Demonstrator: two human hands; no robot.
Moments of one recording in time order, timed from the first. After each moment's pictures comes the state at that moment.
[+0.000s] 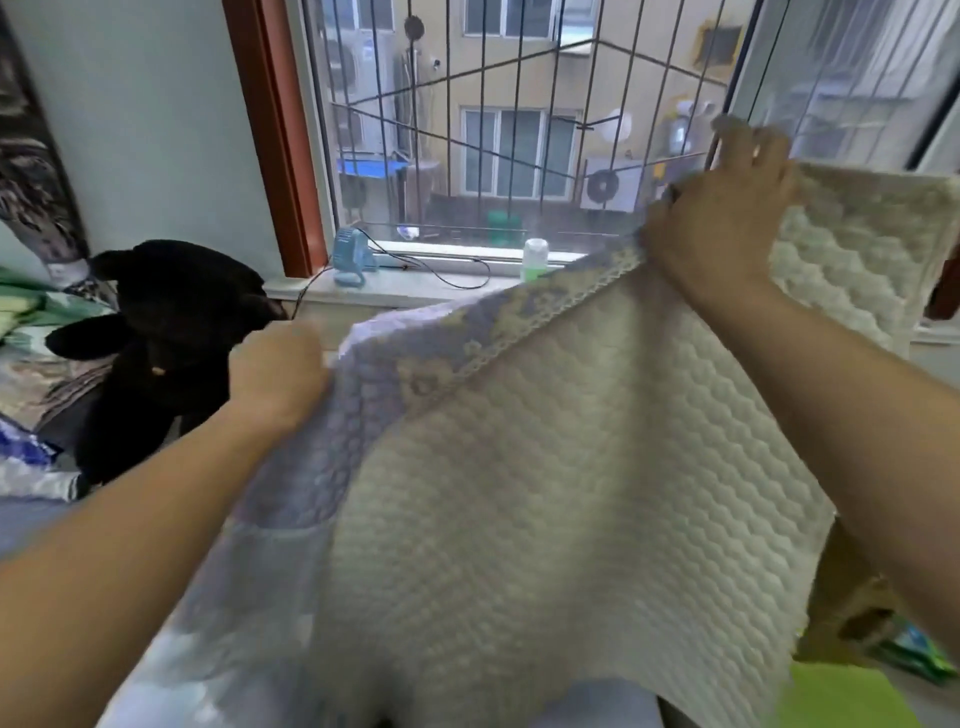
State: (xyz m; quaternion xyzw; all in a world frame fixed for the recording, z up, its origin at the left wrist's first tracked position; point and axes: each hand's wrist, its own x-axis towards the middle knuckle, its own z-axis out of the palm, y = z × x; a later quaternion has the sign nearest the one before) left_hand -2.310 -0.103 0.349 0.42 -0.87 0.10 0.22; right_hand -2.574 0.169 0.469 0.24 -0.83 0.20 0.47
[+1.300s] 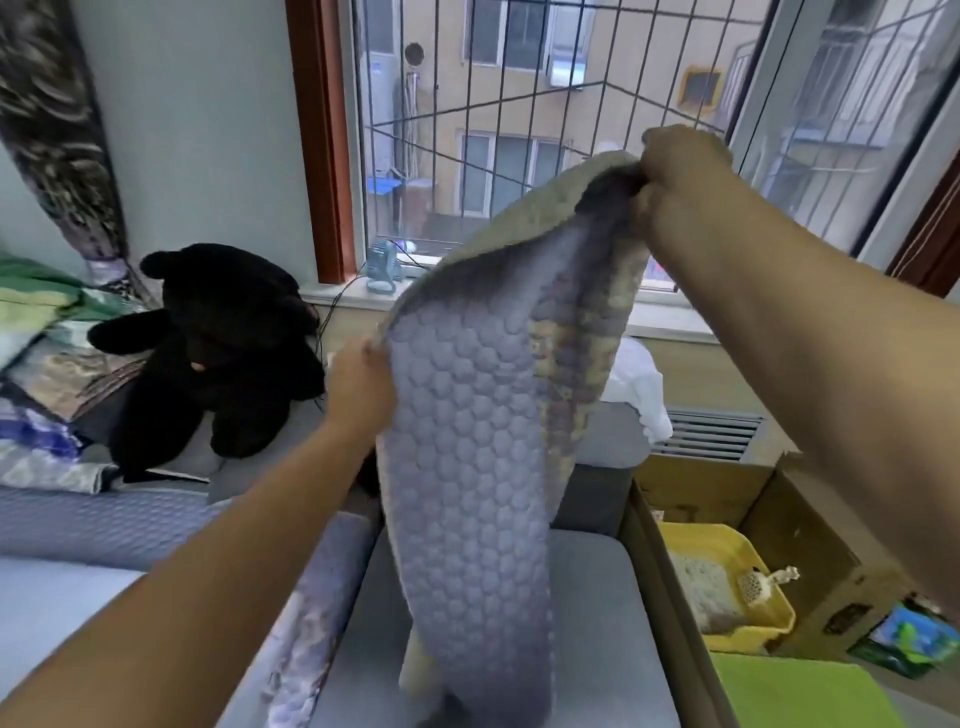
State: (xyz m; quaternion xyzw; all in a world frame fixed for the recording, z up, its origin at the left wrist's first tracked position) left_hand -2.238 -0.082 0.331 0.35 -0.74 -0.41 0.40; right_hand -2.421 0.083 0.569 0.17 -0.79 0.59 -0.03
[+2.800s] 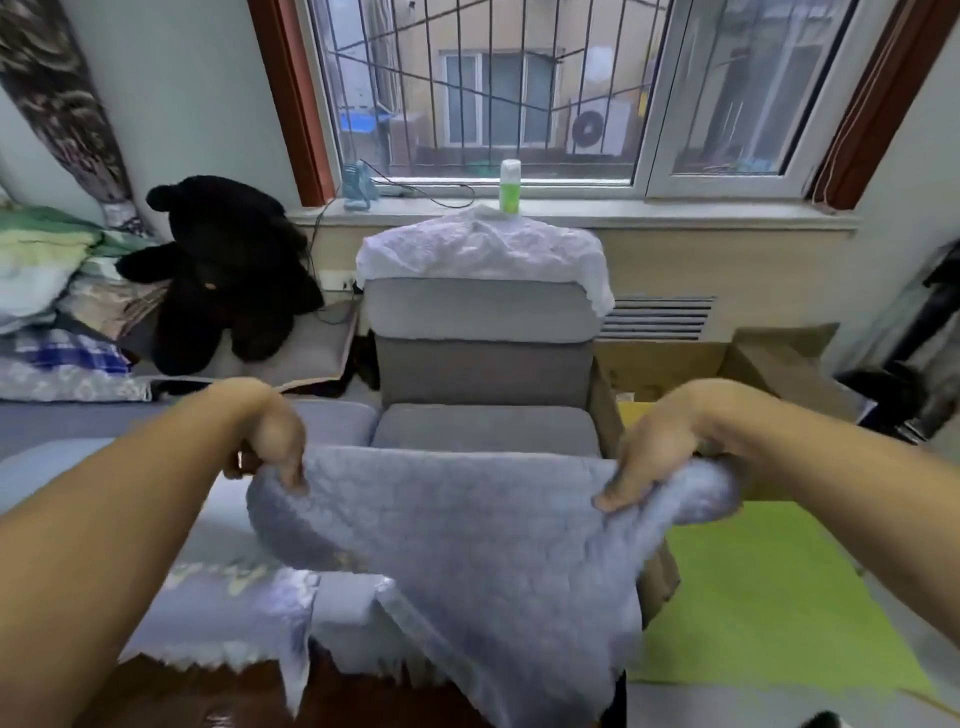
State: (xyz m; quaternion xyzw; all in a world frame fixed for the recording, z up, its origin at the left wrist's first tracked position) left_hand -2.039 0.083 0.283 0.37 -0.83 -0.09 -0.41; right_hand -2.279 0.434 0.304 0.38 -0.78 -0.15 -0.48
